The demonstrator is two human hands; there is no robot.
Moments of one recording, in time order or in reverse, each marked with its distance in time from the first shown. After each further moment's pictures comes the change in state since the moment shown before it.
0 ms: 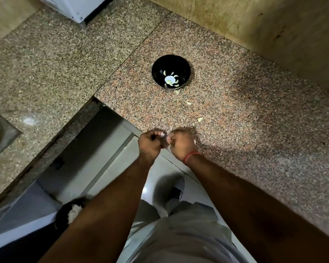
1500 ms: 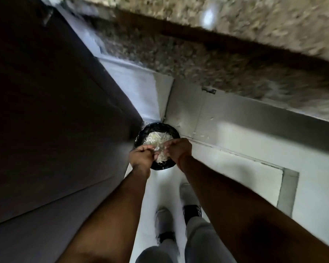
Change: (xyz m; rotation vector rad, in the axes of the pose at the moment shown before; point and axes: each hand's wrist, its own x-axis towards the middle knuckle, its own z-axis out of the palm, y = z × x) left_hand -0.009 -0.604 -0.566 -0.931 1.149 -0.585; right_hand -0.017 -0.234 0.868 0.018 -0.845 0.041
